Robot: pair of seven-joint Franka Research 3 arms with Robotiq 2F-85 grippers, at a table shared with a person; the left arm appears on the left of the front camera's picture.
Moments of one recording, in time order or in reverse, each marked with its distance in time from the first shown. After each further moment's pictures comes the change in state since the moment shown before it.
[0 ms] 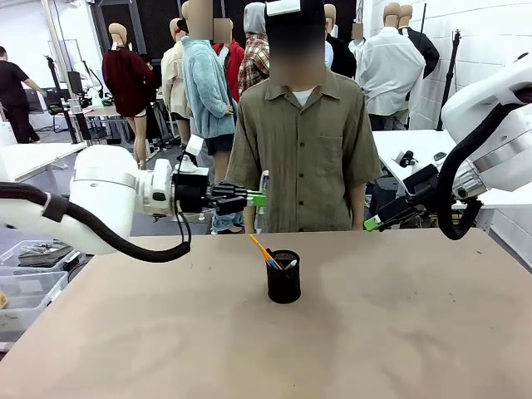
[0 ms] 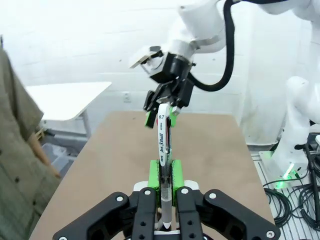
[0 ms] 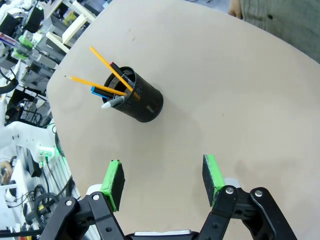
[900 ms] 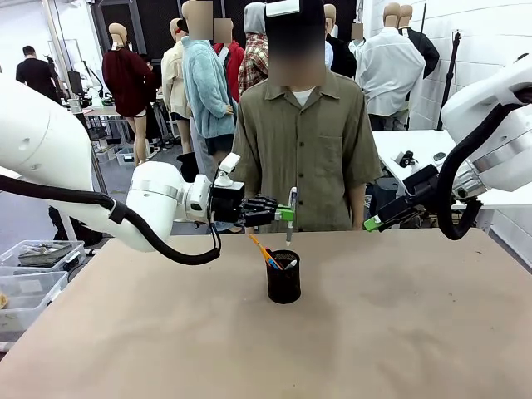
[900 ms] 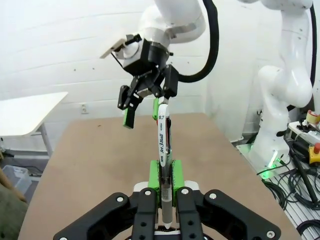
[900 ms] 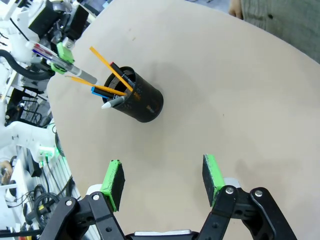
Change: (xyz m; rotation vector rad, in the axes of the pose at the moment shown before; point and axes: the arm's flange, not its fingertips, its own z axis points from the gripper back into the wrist) left arm -0.056 0.063 -0.066 -0.259 -0.042 -0.001; right arm 0.000 0.000 0.000 0.001 0.000 0.001
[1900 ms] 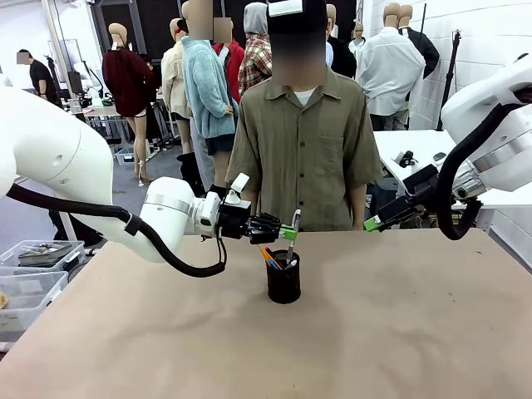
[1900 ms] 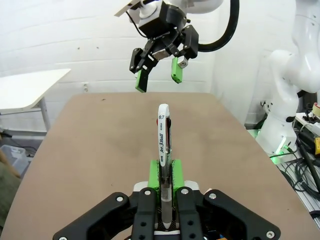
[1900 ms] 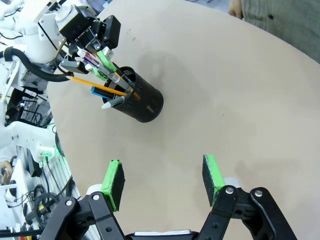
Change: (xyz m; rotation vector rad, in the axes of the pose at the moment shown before) left arm -0.048 0.021 -0.006 0.019 0.061 0.048; right arm 0.000 0.000 0.000 0.000 0.000 0.000
